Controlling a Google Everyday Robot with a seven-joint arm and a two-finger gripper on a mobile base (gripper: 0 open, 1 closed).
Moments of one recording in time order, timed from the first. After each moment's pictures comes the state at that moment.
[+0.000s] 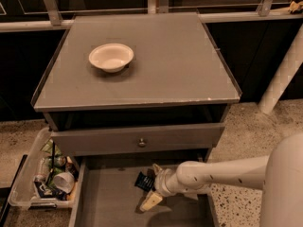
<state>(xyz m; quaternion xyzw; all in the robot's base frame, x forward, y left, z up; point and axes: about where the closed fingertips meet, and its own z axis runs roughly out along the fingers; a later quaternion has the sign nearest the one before) 0.492 -0.007 0.386 -0.55 0.76 0.19 0.29</state>
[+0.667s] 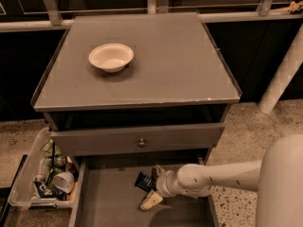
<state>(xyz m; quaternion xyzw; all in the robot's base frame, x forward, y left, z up) 0.505 -0.014 0.360 -0.52 0.78 0.18 0.30</state>
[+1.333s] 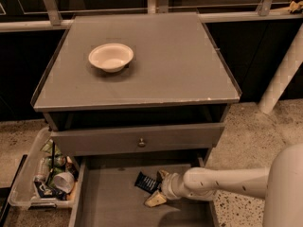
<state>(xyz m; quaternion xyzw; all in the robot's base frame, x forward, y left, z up) 0.503 -0.034 0.344 -0.49 0.79 0.19 0.30</state>
